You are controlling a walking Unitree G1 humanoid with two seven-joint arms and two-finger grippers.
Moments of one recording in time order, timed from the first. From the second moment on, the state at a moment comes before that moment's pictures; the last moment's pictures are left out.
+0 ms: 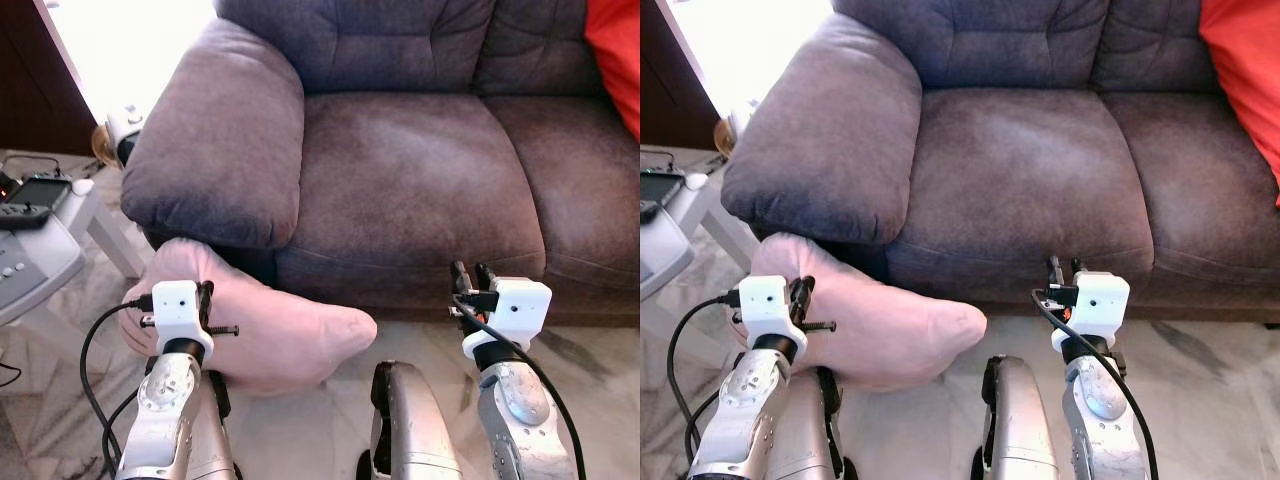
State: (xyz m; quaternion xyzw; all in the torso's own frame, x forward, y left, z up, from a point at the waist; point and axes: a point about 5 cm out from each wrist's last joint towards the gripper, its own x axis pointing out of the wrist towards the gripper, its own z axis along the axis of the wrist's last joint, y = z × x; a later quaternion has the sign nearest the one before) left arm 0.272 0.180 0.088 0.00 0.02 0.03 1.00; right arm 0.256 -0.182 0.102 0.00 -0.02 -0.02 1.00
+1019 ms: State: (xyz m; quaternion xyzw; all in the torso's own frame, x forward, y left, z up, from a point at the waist) left arm 0.272 0.180 0.085 0.00 0.02 0.03 1.00; right arm 0.256 -0.184 0.096 -0.01 -0.02 -0.03 1.00
